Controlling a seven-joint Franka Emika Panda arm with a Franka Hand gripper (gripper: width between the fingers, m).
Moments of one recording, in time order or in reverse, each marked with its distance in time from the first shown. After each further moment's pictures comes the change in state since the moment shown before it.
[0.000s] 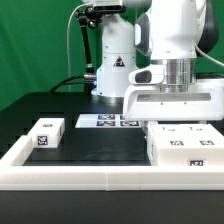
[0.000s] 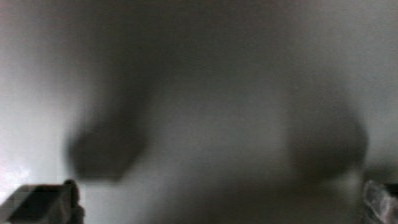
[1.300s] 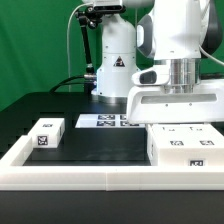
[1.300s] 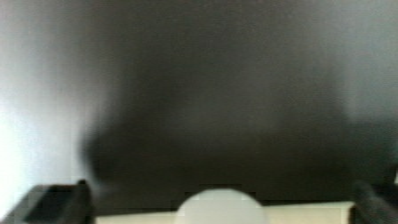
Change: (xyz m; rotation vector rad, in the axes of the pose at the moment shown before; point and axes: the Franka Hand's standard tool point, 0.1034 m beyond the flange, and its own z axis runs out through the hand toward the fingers) arm 0.022 -0.006 0.001 0.008 0.039 -0.064
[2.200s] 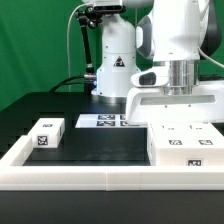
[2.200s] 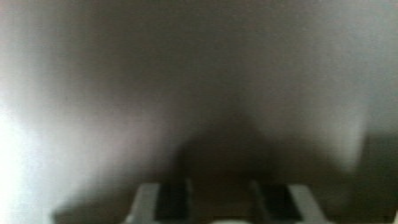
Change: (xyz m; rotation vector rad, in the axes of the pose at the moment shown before) arm -0.004 0.001 0.003 -0.001 -0.006 -0.018
